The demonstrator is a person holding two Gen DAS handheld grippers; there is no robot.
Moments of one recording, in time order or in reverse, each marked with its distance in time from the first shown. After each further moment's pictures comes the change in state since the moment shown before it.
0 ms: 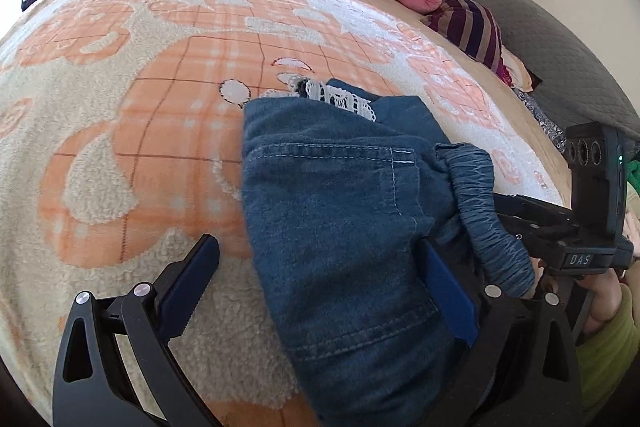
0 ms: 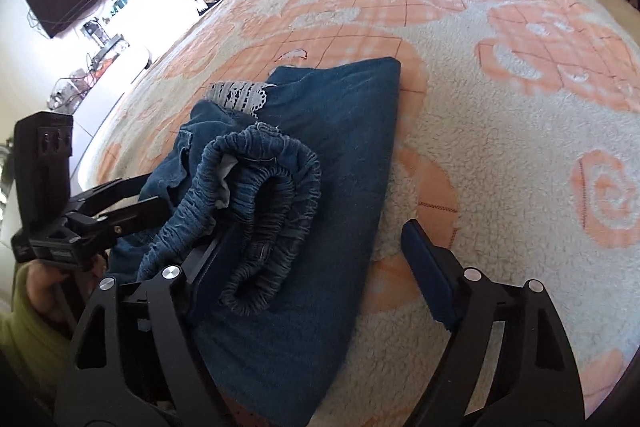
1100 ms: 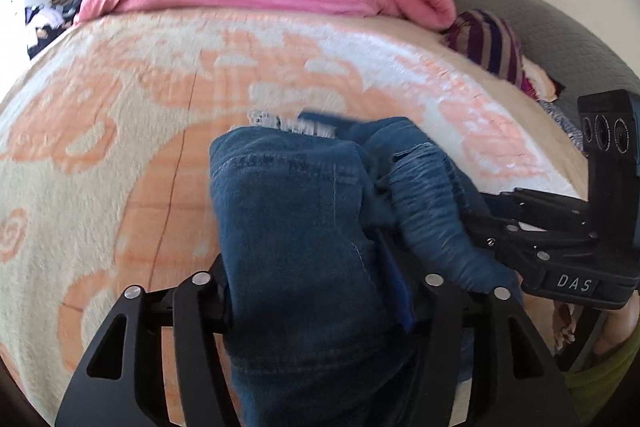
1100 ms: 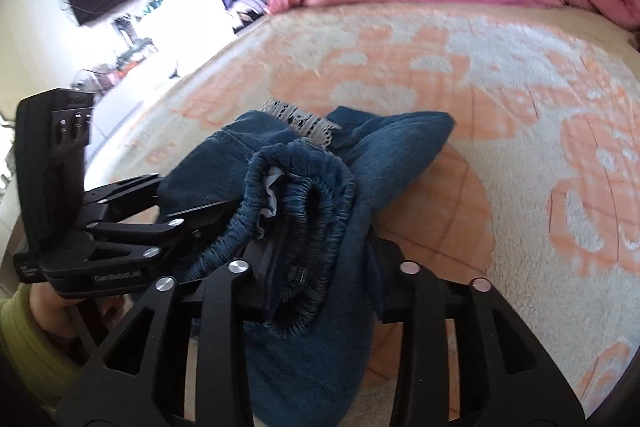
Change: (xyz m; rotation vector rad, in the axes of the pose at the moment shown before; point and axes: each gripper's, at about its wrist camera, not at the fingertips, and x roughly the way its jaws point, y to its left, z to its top) left arm 0.034 0.003 0.071 0.053 -0.083 0.125; right arm 0.045 0.016 0.077 -0.132 -0.063 -0.044
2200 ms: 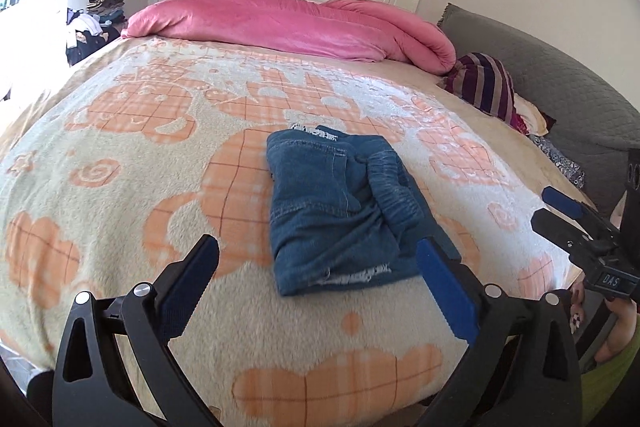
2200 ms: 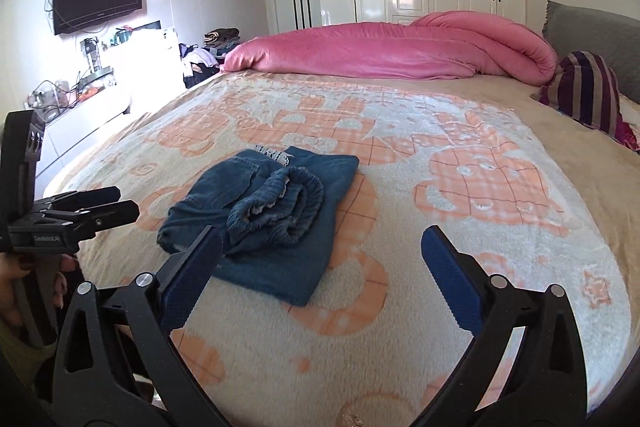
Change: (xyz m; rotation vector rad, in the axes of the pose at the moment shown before) left arm -0.138 -0.008 -0.065 -0.051 -0.174 0.025; right arm -0.154 0.051 -0.079 -0.049 -0.316 -0.242
